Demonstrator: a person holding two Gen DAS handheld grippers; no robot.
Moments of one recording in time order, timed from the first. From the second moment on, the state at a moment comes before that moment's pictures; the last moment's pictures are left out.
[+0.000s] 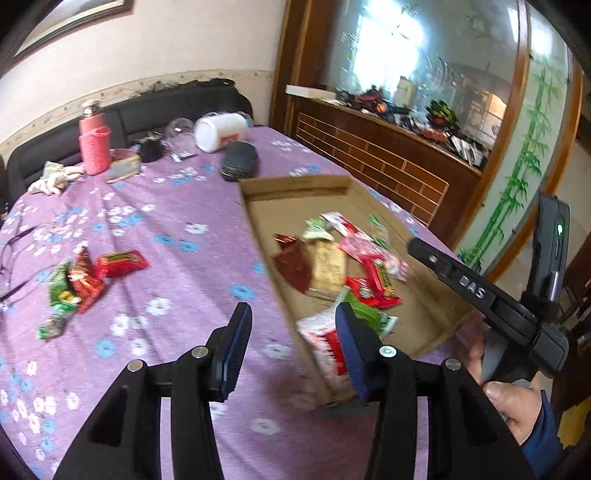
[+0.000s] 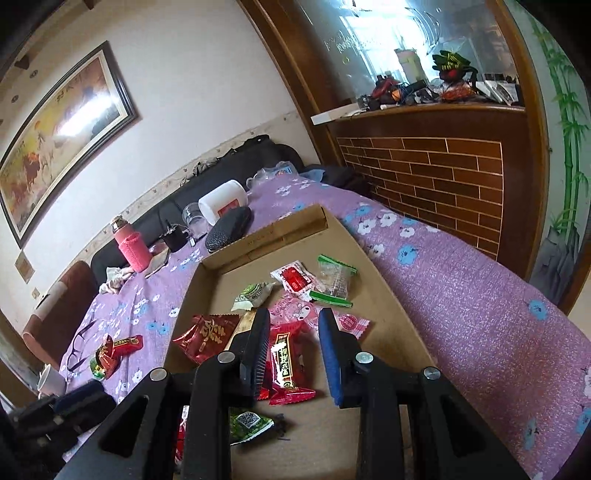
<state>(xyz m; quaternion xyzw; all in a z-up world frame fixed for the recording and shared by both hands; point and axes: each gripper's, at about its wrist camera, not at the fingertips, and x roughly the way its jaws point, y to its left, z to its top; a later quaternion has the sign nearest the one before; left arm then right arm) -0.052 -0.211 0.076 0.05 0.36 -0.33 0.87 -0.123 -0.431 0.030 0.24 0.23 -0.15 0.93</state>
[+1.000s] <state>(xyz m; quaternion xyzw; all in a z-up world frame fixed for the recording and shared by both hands) 0.097 -0.016 0.008 -0.01 0.46 -0.17 0.87 -0.061 -0.298 0.073 0.18 0.34 0.09 0.92</state>
